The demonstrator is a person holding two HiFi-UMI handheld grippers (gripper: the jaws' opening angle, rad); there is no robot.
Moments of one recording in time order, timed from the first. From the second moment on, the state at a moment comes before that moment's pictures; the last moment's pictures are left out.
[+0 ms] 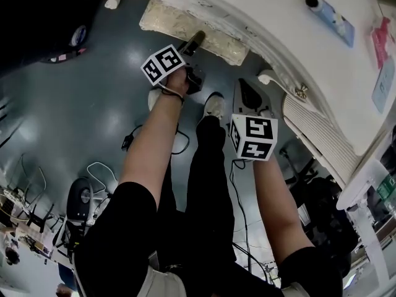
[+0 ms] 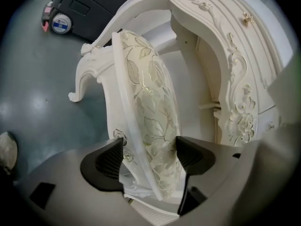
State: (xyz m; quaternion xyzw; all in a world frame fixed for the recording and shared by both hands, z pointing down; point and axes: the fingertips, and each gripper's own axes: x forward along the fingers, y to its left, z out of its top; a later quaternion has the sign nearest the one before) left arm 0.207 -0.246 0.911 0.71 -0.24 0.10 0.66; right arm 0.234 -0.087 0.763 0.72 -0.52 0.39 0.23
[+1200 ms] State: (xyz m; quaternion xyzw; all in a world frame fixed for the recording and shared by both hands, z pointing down) left arm 0.137 -0.213 0.902 0.73 -0.24 0.10 0.63; right arm 0.226 -0.086 0.768 0.70 -0.55 0.39 0.22
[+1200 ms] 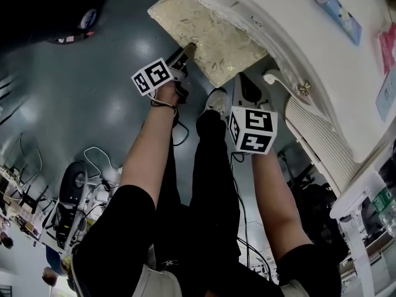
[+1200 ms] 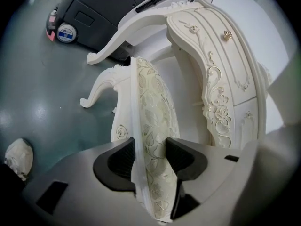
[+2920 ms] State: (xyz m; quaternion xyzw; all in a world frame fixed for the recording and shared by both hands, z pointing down) left arm -0.201 -0.063 0.893 0.64 -0.41 0.11 0.63; right arm 0.006 -0.085 0.787 0.47 -0.75 0.33 0.33
